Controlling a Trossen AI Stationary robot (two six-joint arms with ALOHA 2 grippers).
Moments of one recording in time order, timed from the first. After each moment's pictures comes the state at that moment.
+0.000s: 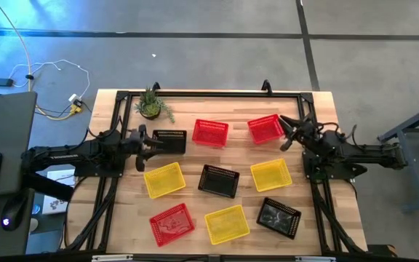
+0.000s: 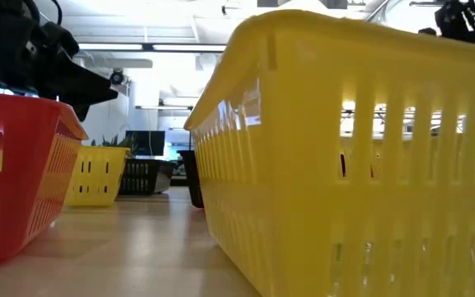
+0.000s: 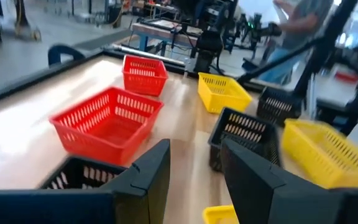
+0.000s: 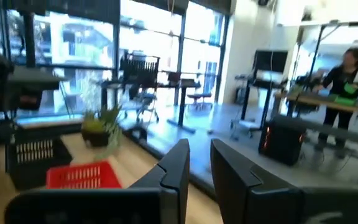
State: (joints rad) left arm 0.29 0.17 0.02 0.02 0.08 -0.24; right arm -0.05 0.14 0.07 0.28 0.62 -0.22
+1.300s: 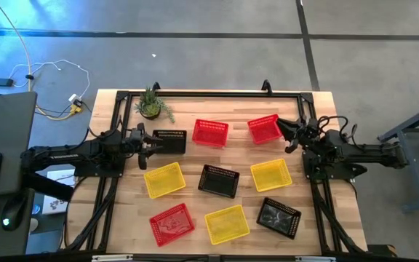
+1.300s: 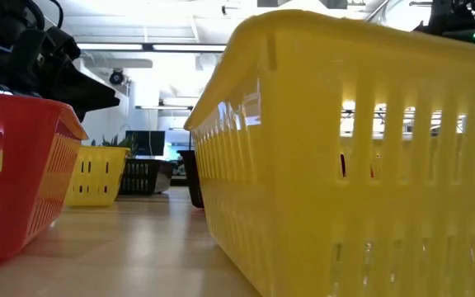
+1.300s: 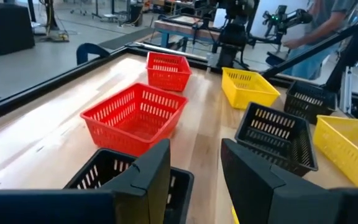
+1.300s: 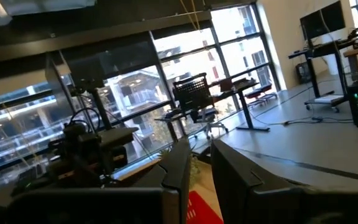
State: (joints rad) left arm 0.29 0.18 0.02 0.00 -0.01 -0.17; right arm -0.05 0.18 0.07 0.38 0.47 0.21
